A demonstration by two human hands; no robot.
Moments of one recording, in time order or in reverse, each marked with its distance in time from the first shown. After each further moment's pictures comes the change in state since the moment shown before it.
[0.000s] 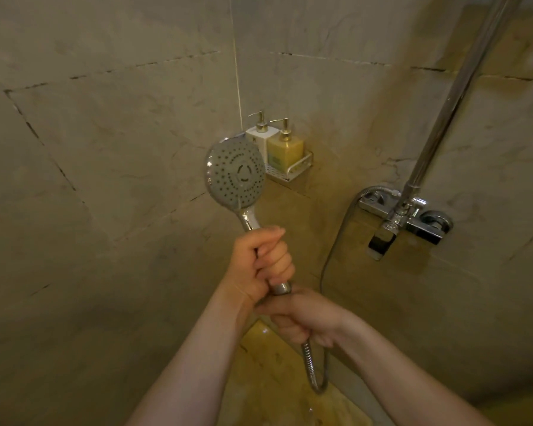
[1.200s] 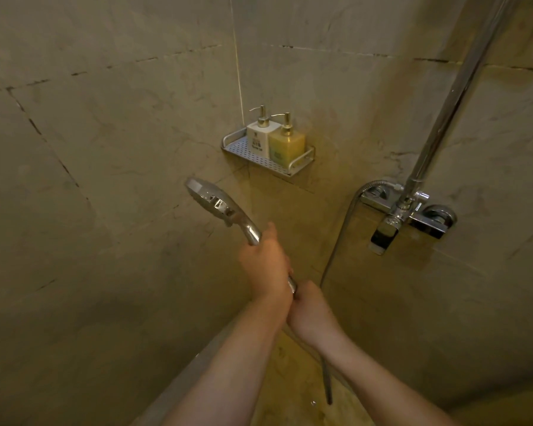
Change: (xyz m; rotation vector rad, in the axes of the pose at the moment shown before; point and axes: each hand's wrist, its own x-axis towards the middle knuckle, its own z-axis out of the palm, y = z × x) left_hand 0.014 -0.040 0.028 0.318 1.121 0.327; right_hand 0.007 0.032 0.004 -0.521 0.605 -0.206
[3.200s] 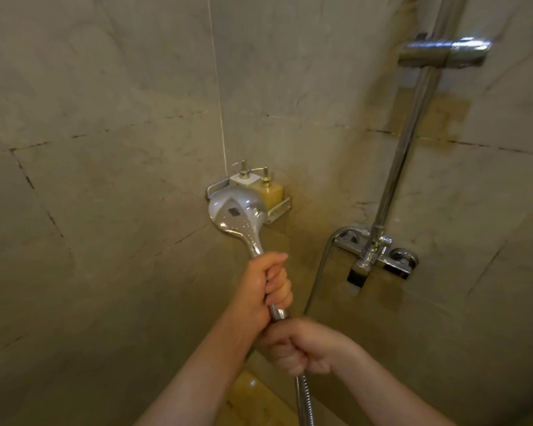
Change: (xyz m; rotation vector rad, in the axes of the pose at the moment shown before) left_hand -0.004 0.038 0.012 -0.092 -0.788 -0.244; right_hand 0.002 -0.032 -0.056 0.588 -0.743 0.263
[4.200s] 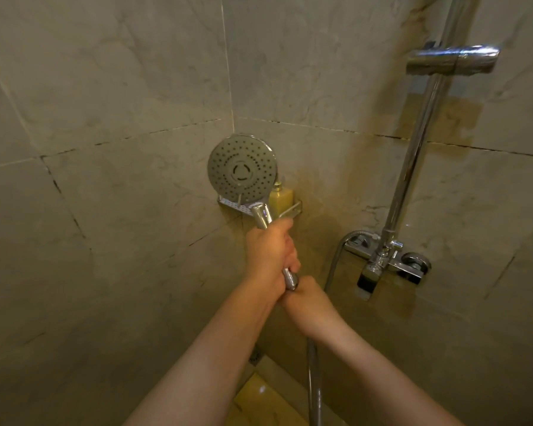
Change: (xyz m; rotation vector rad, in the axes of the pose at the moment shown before) left_hand 0.003 0.040 0.048 0.149 0.329 0.229; right_hand -0.012 -0.046 0.027 -0.471 0.688 -0.382
